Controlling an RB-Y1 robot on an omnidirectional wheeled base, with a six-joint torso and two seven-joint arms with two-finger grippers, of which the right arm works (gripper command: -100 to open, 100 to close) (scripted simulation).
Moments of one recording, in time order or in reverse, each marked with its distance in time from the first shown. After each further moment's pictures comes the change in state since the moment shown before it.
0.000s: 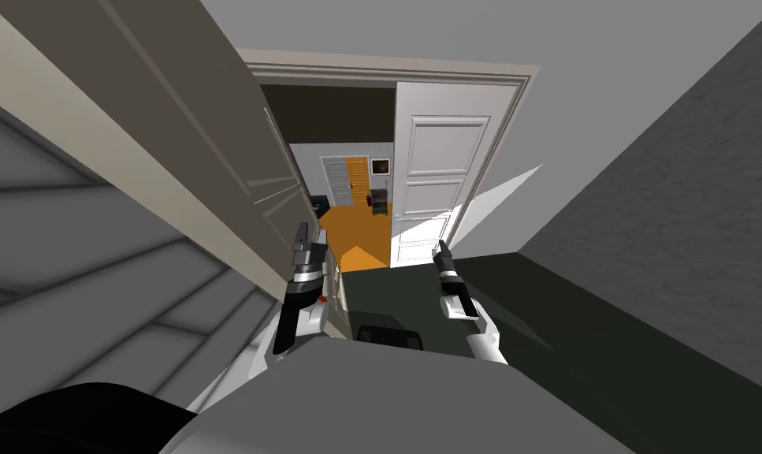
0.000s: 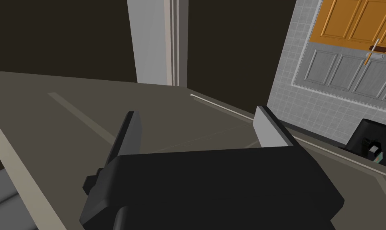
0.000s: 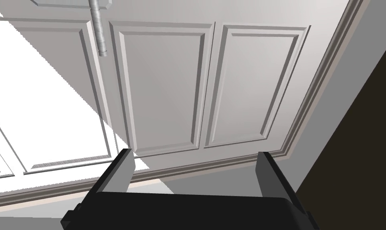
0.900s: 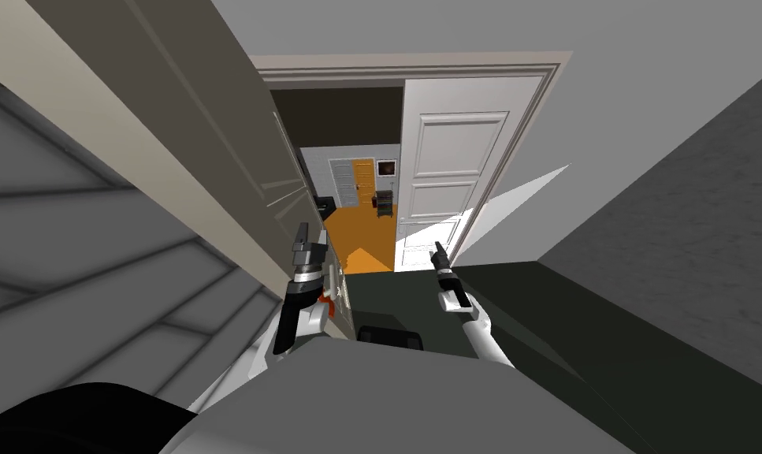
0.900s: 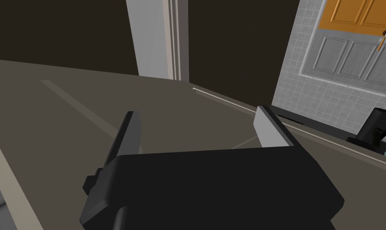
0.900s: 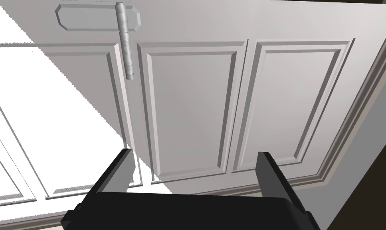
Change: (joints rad) arm -0.129 -0.039 0.003 0.236 -0.016 -0.022 -0.038
